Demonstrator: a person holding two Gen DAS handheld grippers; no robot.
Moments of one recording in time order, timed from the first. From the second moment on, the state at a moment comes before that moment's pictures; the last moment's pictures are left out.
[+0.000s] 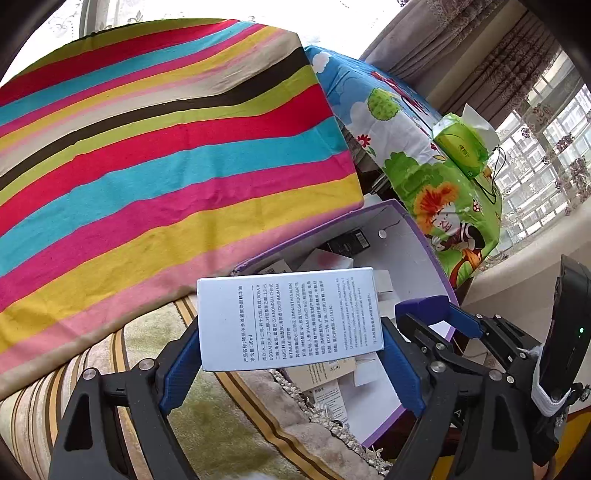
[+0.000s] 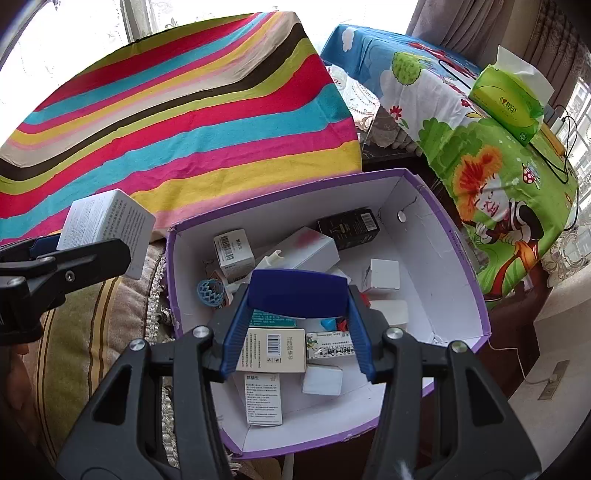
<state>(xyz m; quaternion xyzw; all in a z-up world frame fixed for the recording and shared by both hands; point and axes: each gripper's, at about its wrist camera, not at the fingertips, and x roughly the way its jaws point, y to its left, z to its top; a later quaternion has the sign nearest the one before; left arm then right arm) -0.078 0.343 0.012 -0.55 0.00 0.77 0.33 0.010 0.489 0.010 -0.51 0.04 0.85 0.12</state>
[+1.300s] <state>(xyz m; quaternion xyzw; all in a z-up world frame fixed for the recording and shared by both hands) -0.017 0.360 -0.013 -0.58 0.03 0.74 0.33 0.083 0.524 0.003 -0.50 0.08 0.85 0.17</state>
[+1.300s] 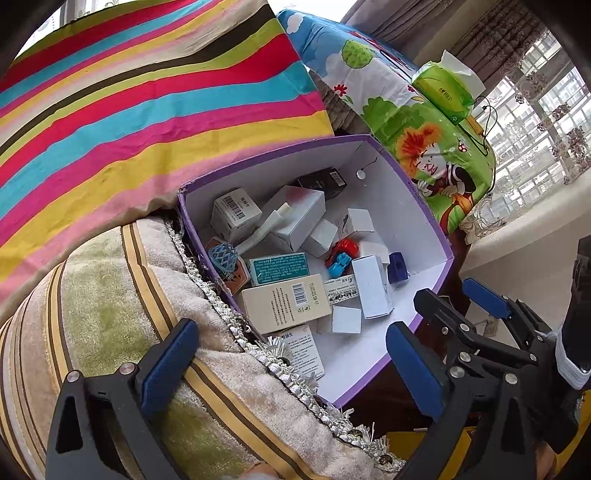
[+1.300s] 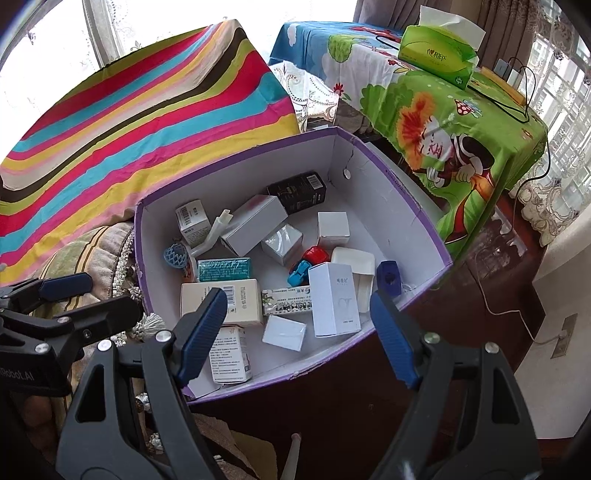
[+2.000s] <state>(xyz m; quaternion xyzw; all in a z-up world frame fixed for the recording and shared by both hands) -0.015 0.363 -0.014 -0.58 0.04 0.74 0.33 0.082 0.525 -0.001 -0.50 0.09 0.84 0.16</state>
